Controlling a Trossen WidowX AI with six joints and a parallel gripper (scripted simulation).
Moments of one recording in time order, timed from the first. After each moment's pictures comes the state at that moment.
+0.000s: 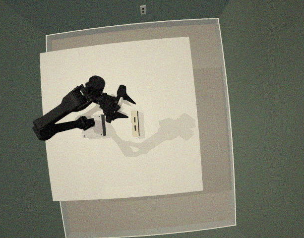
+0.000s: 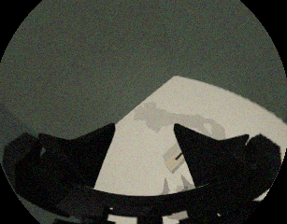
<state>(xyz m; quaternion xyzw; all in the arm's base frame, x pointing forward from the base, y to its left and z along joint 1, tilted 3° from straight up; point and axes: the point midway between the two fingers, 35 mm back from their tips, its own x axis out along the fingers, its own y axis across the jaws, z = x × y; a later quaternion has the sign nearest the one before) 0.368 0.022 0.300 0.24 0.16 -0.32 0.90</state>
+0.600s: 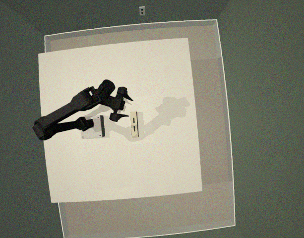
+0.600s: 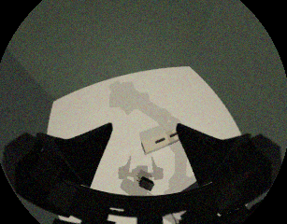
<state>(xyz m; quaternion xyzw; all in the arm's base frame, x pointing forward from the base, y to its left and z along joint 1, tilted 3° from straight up) 0.357 0.043 0.213 0.06 0.36 -0.23 0.90</state>
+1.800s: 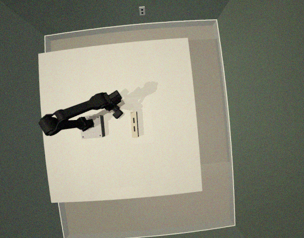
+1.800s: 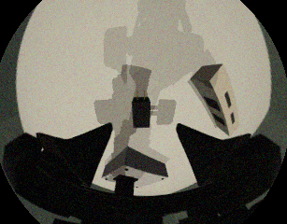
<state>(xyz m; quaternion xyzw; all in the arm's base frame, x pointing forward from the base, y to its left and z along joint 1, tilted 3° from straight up) 0.225 0.080 0.042 -0.22 0.71 0.18 0.65</state>
